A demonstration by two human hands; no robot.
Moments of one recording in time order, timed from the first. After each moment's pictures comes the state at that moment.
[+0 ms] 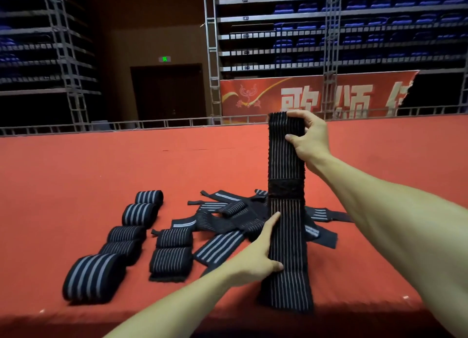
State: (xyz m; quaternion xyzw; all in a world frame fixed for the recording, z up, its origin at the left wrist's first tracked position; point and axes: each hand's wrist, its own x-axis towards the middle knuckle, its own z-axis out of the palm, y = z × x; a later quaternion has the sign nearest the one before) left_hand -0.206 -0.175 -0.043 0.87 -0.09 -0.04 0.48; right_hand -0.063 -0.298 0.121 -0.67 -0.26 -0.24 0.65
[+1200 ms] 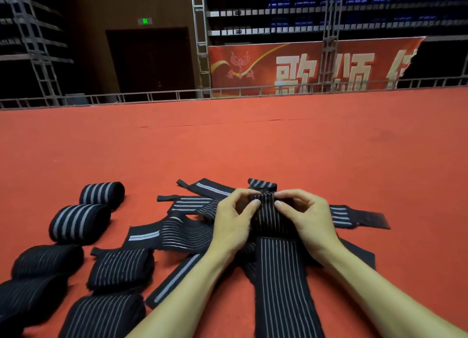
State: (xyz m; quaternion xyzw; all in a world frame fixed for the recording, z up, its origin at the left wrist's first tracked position) left_hand -0.043 -0.119 -0.076 0.75 -0.04 0.32 0.57; right_hand -0.003 -0.271 -0.070 -0.65 -0.26 -0.10 0.71
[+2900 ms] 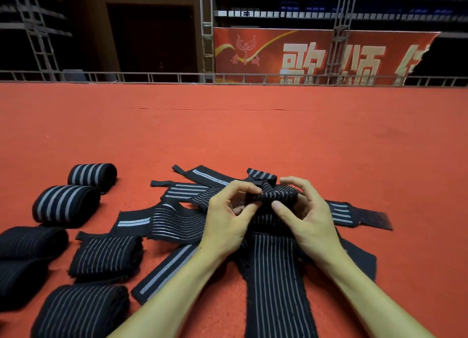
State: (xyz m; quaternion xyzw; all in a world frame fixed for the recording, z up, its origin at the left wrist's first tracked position) left_hand -0.062 -0.125 -0.072 0.71 -0.11 0.34 0.60; right_hand -0.007 -0.277 -0.079 -0.68 -0.32 -0.10 0.65
